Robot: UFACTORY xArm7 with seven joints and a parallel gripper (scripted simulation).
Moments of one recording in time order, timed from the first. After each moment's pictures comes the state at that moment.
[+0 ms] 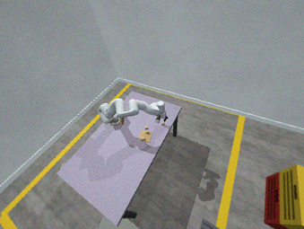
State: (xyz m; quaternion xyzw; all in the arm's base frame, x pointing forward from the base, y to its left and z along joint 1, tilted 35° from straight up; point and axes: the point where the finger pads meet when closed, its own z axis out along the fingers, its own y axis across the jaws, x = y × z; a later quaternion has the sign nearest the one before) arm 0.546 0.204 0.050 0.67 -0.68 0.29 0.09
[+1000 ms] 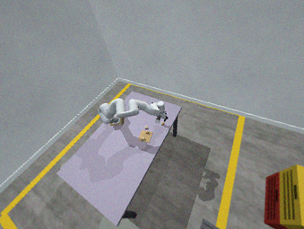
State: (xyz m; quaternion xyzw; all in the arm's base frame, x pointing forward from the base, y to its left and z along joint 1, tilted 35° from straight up) arm 0.547 0.202 0.048 0.67 -0.68 0.29 0.09
